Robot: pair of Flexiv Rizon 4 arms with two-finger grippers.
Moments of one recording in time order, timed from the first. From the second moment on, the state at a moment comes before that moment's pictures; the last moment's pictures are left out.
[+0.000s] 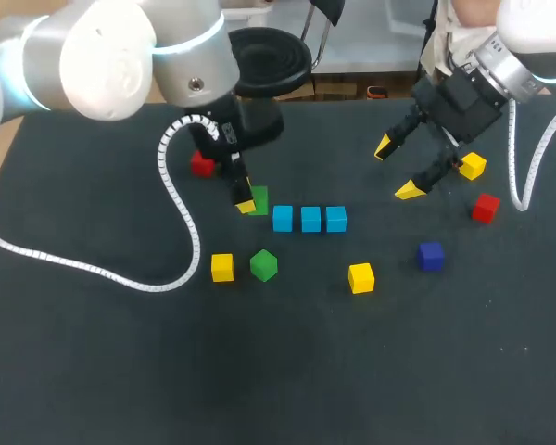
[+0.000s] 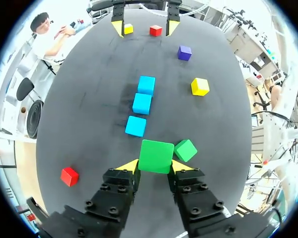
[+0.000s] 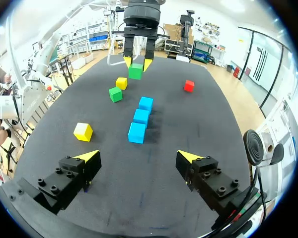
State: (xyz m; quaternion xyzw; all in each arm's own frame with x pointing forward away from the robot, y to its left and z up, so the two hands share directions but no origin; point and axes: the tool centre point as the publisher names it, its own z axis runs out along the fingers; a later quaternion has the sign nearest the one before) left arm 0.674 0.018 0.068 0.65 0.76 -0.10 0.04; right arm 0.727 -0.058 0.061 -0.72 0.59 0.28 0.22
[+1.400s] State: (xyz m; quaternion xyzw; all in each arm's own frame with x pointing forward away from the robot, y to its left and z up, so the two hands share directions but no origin) left arm 0.620 0.029 0.092 0.69 0.72 -0.05 0.07; right arm 0.727 -0.058 0.061 -0.72 0.59 0.28 0.22
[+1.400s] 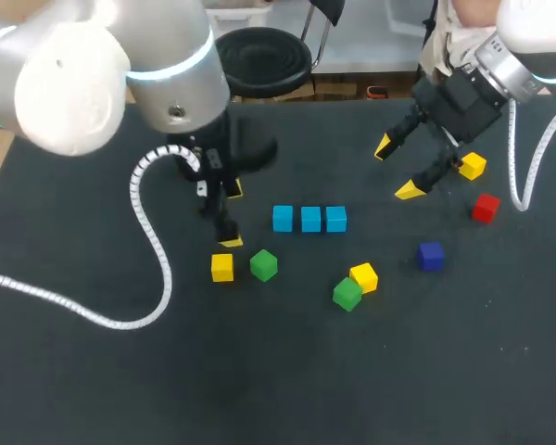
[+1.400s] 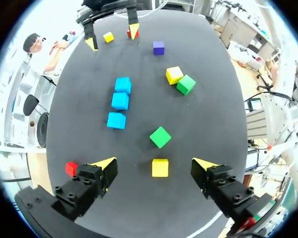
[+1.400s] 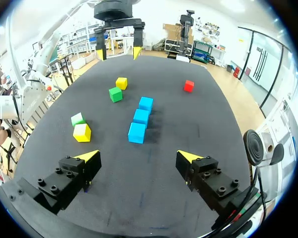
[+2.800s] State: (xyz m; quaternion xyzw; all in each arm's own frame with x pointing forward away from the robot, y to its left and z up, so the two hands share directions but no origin) left arm 0.580 -0.001 0.094 0.58 0.81 -0.02 0.02; right arm 0.727 -0.058 0.061 -0.72 0.59 0.28 0.22
